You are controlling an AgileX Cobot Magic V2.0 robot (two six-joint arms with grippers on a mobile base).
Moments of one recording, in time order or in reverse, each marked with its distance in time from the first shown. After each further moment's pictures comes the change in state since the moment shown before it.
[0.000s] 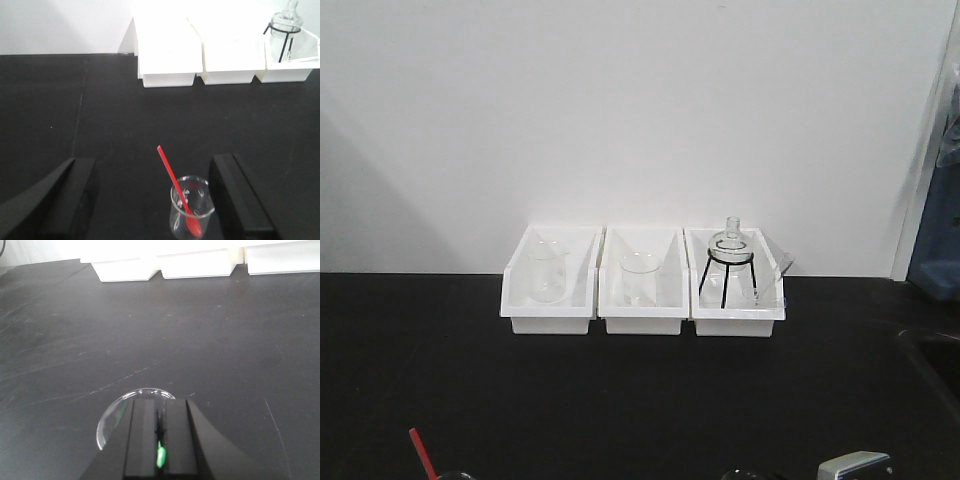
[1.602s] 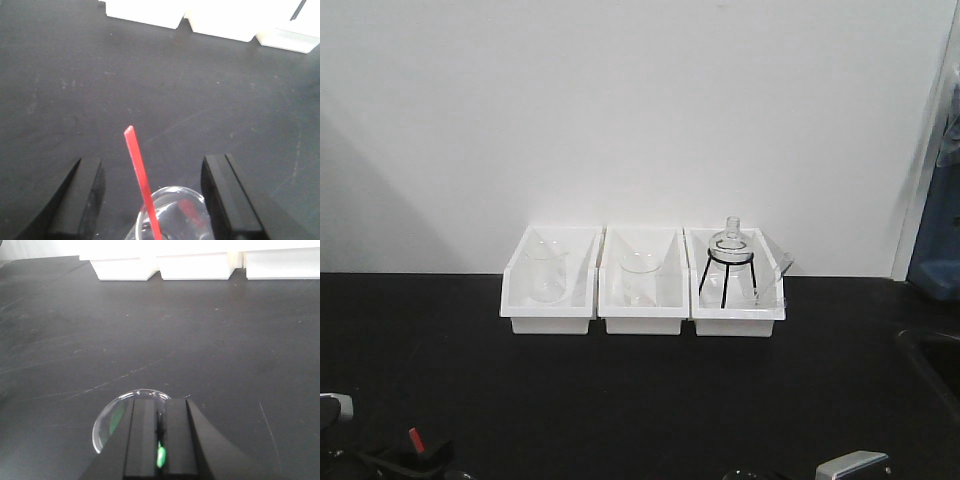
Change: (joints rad) left arm 0.000 0.820 -0.009 0.597 -0.686 -0.747; right arm 0.000 0.000 0.000 0.007 0.000 -0.045
